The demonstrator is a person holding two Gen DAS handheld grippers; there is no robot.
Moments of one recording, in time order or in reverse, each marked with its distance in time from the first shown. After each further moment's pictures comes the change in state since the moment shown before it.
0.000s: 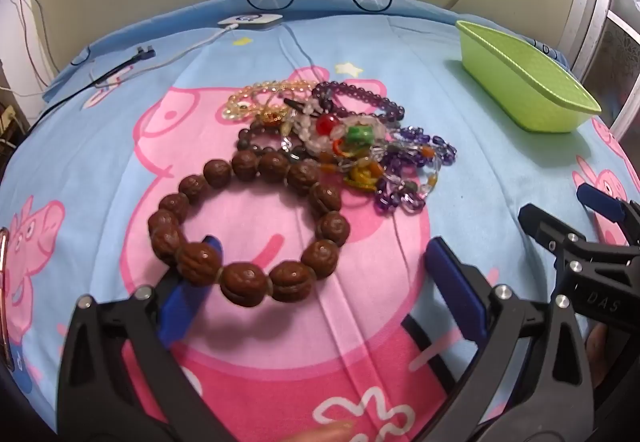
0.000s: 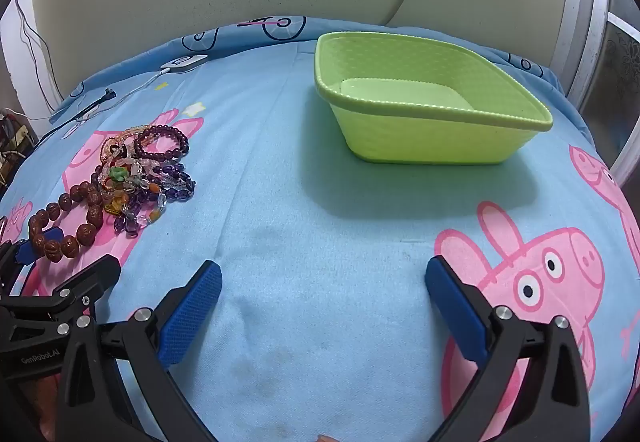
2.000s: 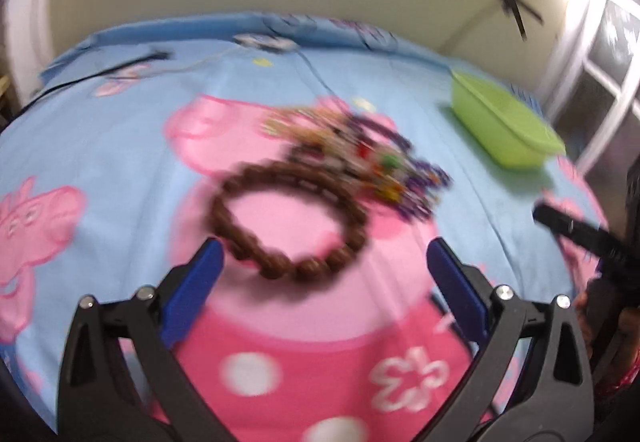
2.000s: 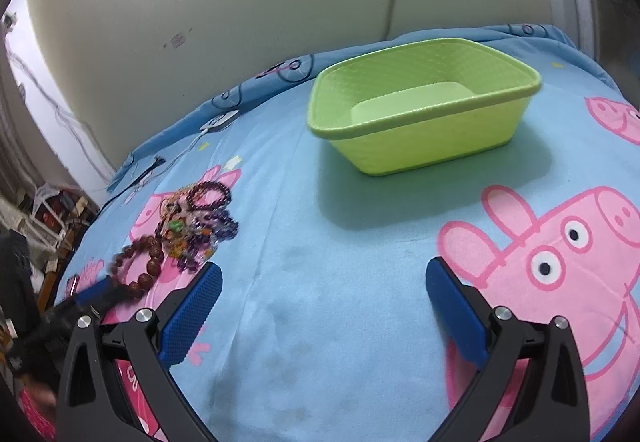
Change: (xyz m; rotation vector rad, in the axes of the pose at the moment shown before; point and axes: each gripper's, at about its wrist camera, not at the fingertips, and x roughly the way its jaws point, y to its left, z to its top) left arm -0.031 0.069 -0.012 -0.092 -0.121 -0.163; right arm -0.020 -0.033 -0.009 0.173 -0.103 0.280
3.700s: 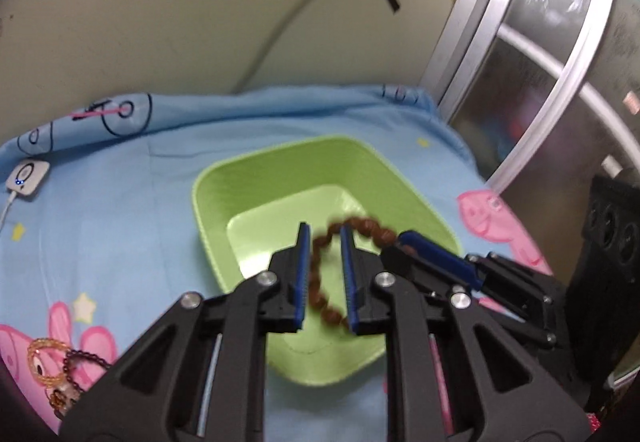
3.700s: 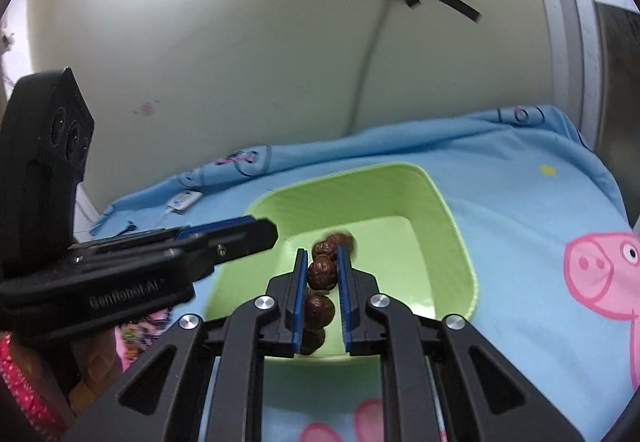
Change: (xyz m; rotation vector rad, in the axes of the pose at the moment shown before) left arm 0.133 -0.234 0.138 0.290 0.119 -0.328; right arm 0.002 -0.076 0.106 -0.037 -0.159 -0.042
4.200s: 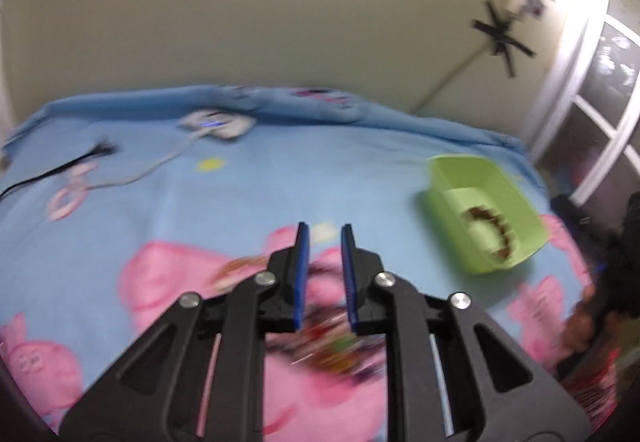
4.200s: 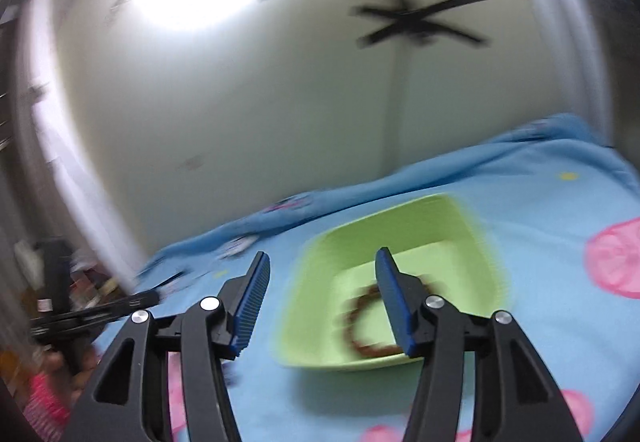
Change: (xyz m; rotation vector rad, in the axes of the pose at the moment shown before) left arm -0.153 0.137 -0.092 -0.215 -0.135 0.267; right arm -0.032 0.029 -0.003 0.055 -0.143 0.236
